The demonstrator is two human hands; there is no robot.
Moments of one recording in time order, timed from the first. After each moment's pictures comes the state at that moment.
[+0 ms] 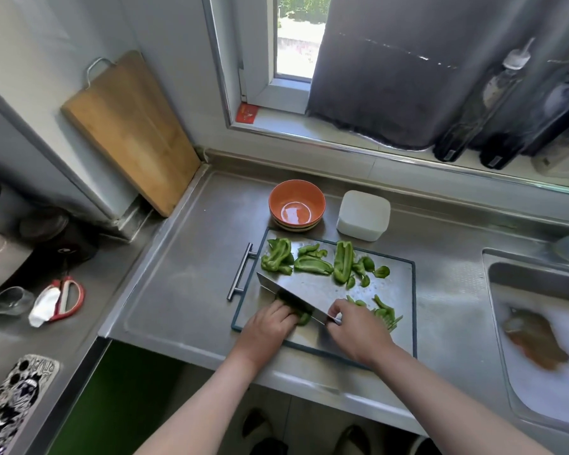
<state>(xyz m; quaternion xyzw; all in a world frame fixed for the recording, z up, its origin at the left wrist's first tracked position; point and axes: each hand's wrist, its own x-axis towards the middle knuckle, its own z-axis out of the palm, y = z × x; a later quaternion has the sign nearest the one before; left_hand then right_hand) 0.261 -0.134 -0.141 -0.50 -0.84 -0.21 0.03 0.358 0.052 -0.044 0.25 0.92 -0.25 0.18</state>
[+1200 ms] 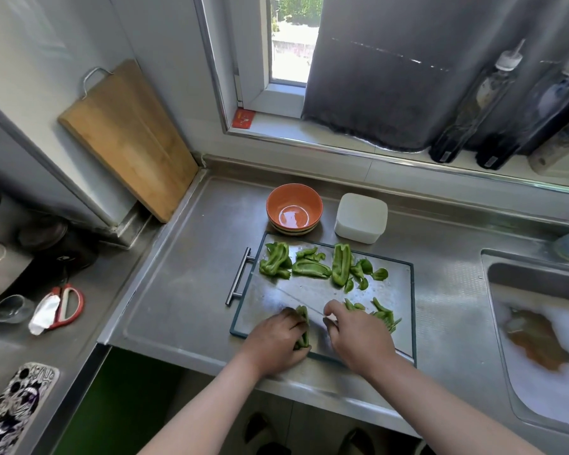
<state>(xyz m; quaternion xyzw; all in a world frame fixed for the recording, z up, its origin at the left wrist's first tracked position) 0.266 -0.122 -0.133 -0.56 -0.81 -0.19 -0.03 0.367 0.050 -0.047 0.17 0.96 -0.18 0.09</state>
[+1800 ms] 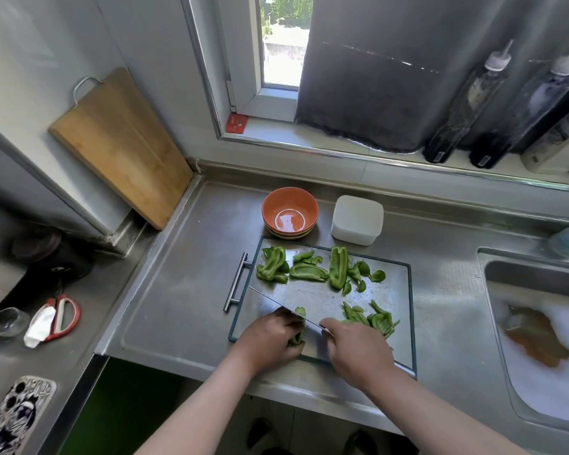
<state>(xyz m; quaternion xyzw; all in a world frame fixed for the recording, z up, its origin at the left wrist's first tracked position) 0.249 -0.120 -0.125 -0.56 -0.80 -0.22 -0.04 0.378 0.045 -0.047 0.16 0.96 -0.19 0.12</state>
